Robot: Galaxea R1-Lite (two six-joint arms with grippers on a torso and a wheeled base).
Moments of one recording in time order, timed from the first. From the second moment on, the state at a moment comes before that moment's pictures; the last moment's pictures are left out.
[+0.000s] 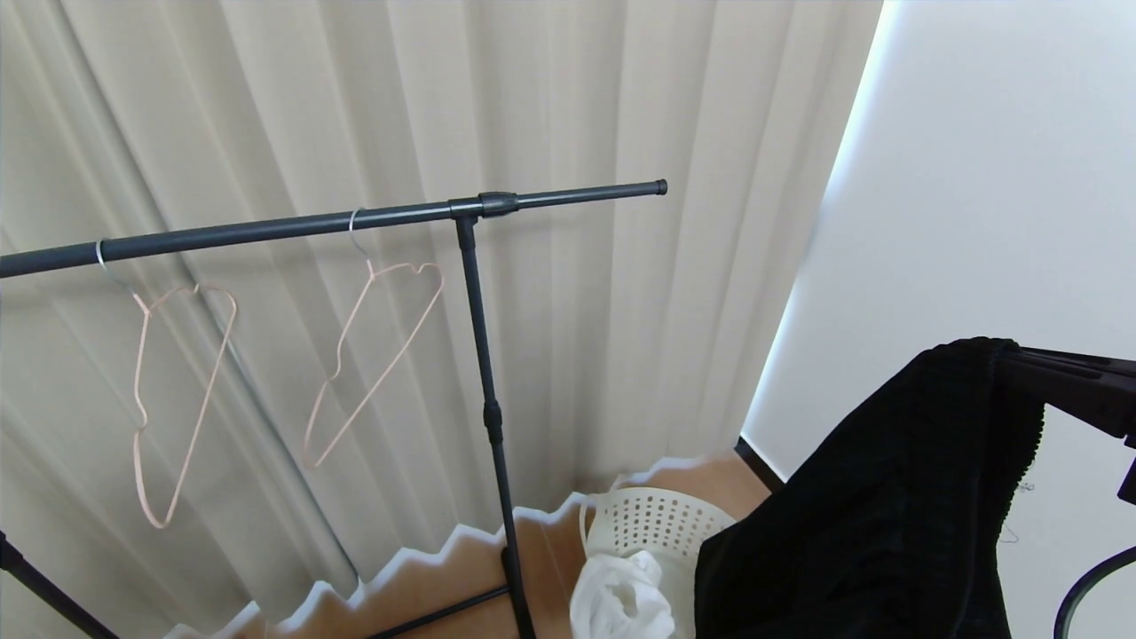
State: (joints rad) left arm 0.00 0.00 -0.02 0.04 -0.04 -0.01; right arm 0.22 1.05 -0.68 -0.15 0.28 -0.06
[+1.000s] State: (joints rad) left arm 0.00 0.00 -0.02 0.04 -0.04 -0.01; right arm 0.23 1.05 -0.61 -0.24 0.28 -0.13
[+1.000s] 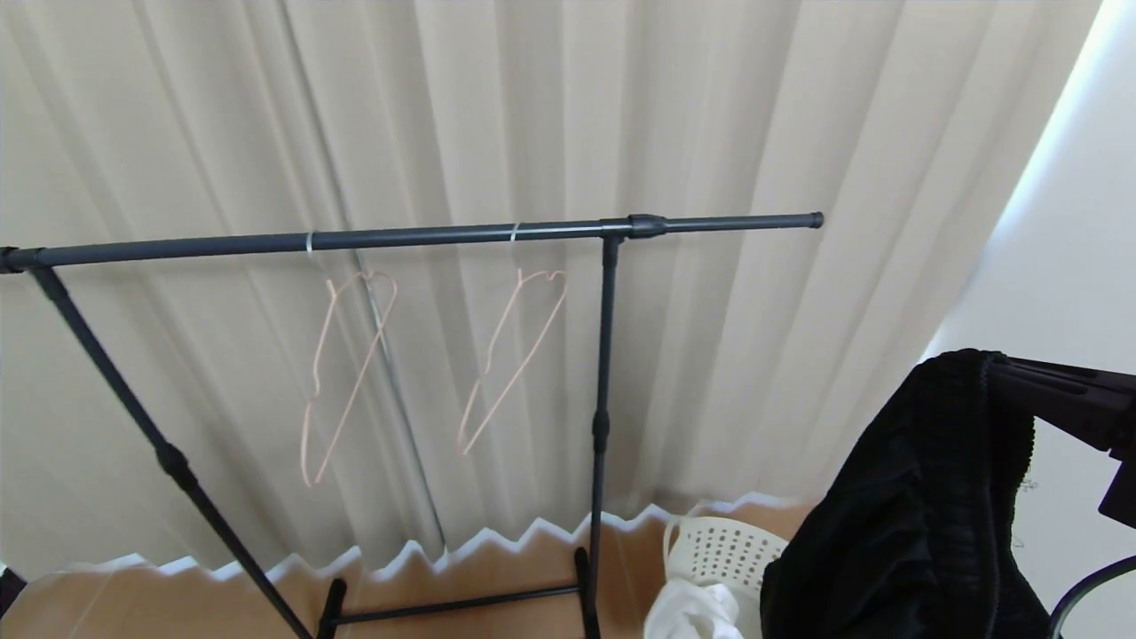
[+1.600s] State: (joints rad) left arm 0.00 0.00 -0.02 0.04 -0.04 -0.02; right arm 0.23 1.04 -0.61 -0.24 0.28 -0.13
